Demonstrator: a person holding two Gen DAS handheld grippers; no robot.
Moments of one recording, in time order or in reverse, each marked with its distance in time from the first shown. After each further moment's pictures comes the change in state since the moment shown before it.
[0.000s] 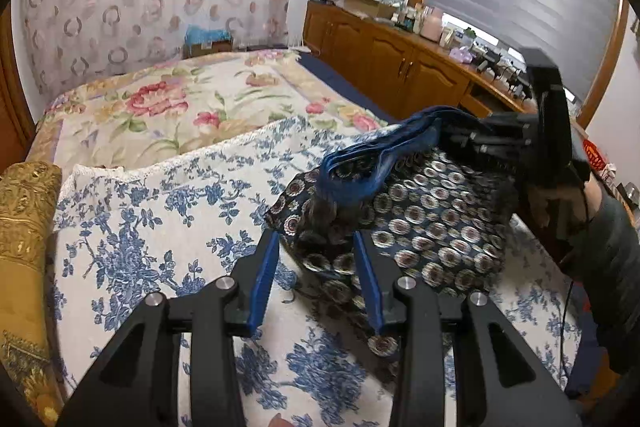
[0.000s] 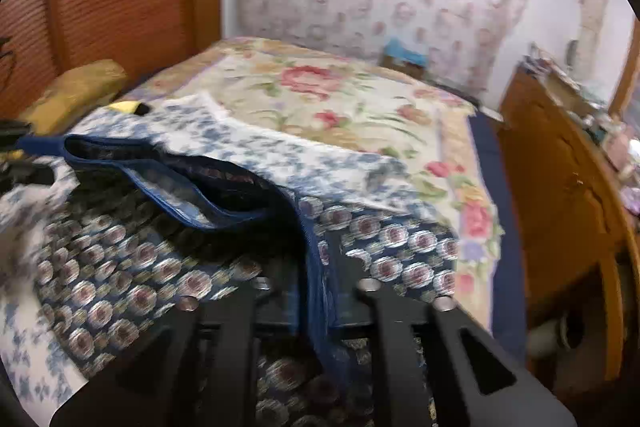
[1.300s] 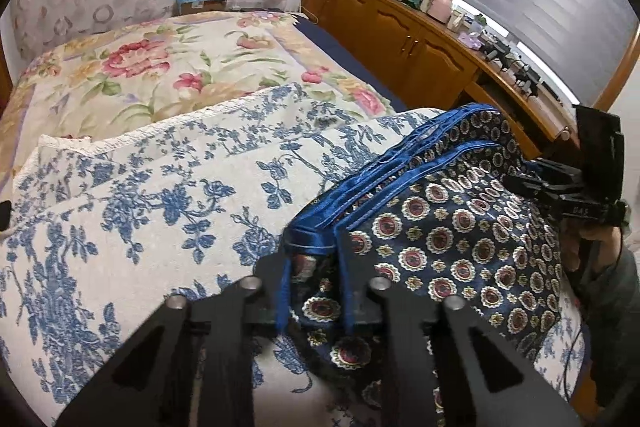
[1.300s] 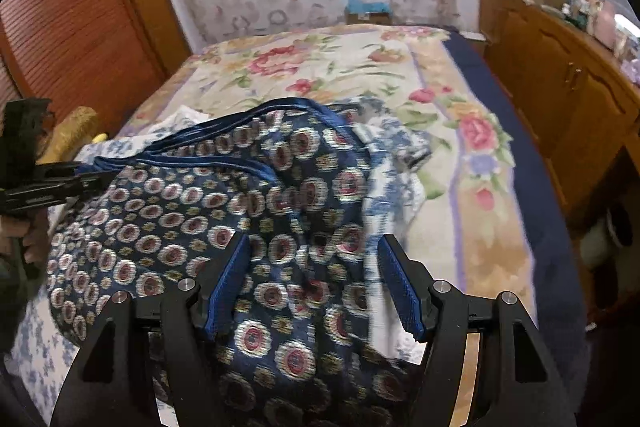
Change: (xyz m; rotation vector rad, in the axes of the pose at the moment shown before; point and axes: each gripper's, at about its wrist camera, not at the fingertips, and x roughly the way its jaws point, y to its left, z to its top) left arm 0.087 0.026 0.020 -0.077 0.118 -0.084; right arm 0.000 -0.070 -0.059 0.313 0.068 0.144
